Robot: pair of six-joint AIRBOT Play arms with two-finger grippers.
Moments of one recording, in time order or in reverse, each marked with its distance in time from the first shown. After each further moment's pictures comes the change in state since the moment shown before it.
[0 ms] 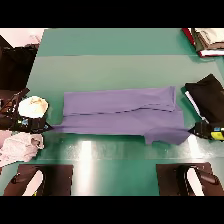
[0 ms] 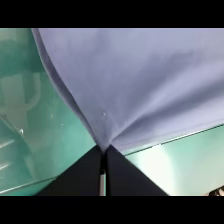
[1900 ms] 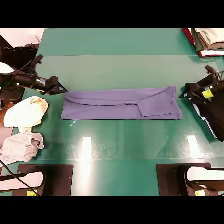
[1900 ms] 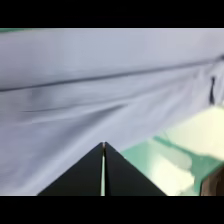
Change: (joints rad) left arm -0.145 -0.665 0.482 -0.269 0.216 0.089; right arm -0.077 -0.914 0.486 0.200 -0.160 -0.179
